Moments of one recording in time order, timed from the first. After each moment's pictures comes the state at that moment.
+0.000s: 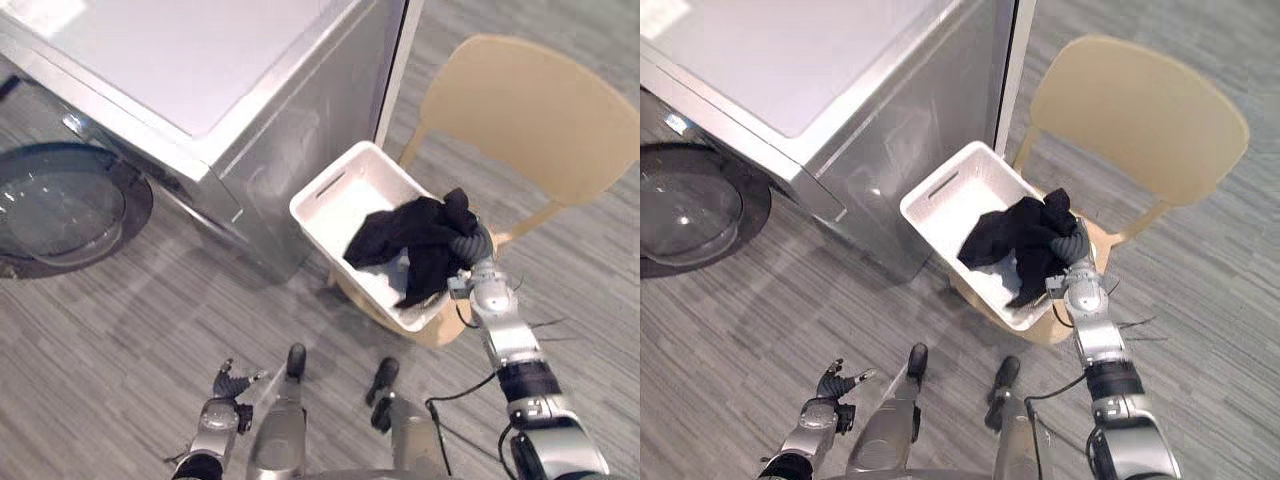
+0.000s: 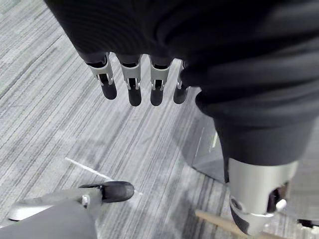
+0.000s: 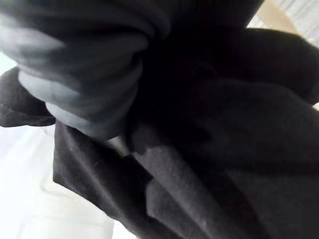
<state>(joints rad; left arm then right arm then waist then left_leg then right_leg) 0.03 0.12 0.14 0.87 0.13 0.03 0.22 -0.24 -0.18 -0.07 0.18 0.04 -0.02 -0.20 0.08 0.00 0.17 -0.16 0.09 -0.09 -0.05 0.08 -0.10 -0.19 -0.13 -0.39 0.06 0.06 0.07</state>
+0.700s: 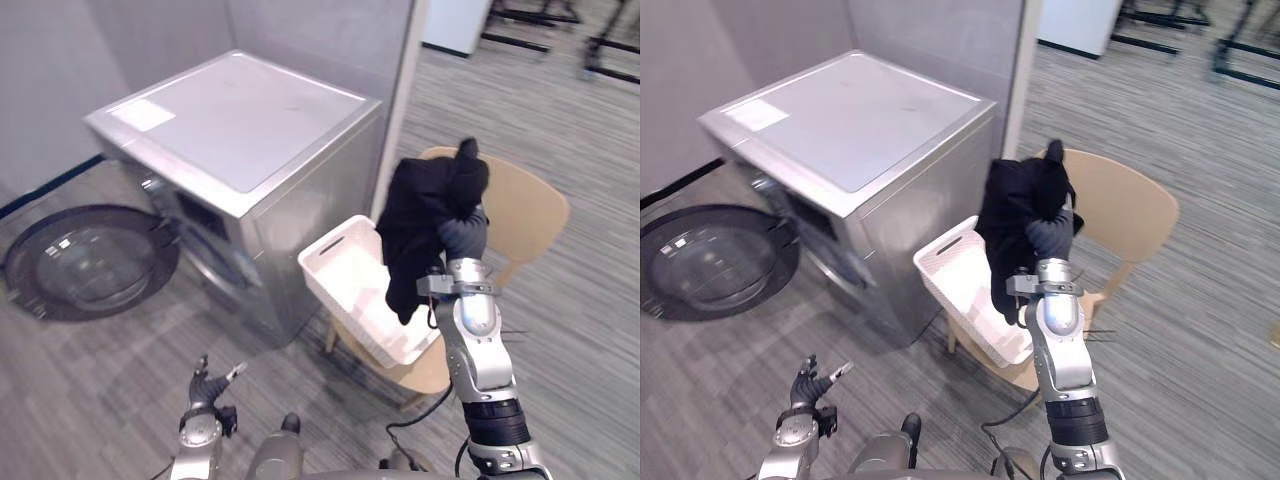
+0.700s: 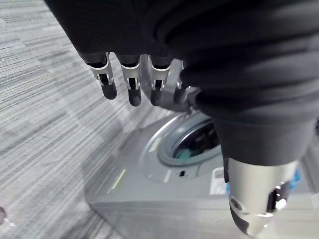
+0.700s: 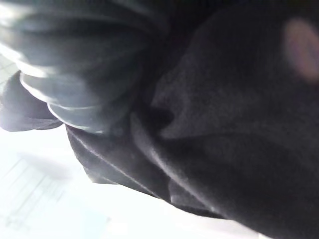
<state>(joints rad) 0.19 0.02 0.07 0.28 0.01 -0.01 0.27 -0.28 -0.10 0.18 -0.22 0.15 -0.15 -0.19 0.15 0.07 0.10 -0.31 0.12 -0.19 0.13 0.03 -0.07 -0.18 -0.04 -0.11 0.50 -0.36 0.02</state>
